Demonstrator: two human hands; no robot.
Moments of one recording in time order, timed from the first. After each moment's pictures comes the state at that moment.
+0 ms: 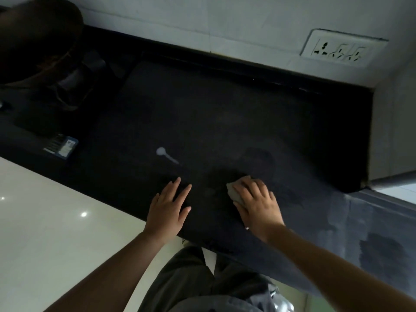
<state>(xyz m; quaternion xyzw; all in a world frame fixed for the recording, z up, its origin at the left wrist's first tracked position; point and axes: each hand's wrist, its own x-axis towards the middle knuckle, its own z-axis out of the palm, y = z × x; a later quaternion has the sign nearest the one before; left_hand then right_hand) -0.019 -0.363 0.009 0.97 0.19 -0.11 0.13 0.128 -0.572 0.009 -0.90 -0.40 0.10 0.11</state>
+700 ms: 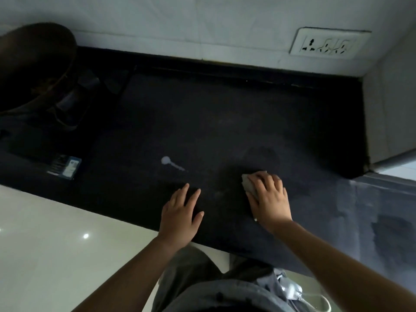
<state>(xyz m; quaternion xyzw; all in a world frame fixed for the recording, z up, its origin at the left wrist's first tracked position) -0.018 -0.356 0.014 0.96 0.17 -0.13 0.17 0.120 -0.559 0.006 -0.95 -0.26 0.06 0.16</state>
